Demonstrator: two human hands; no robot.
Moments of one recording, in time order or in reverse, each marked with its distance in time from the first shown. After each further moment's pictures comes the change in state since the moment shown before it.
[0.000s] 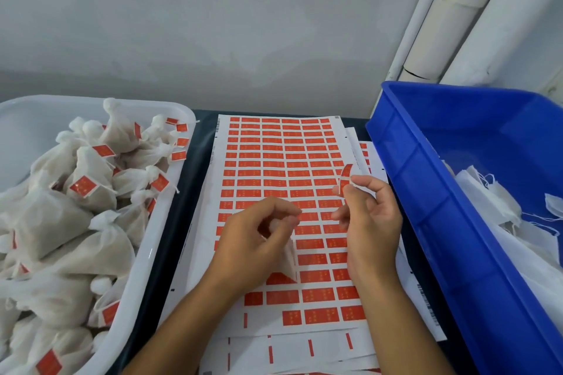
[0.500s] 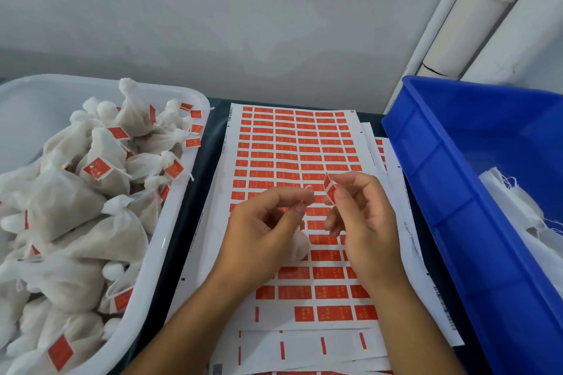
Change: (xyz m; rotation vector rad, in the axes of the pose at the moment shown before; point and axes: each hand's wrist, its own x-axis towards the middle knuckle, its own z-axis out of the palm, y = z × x) left_hand -0.003 0.003 -0.005 -0.198 0.081 0.005; right_hand -0.012 -0.003 0.008 -0.132 -0.356 -0.172
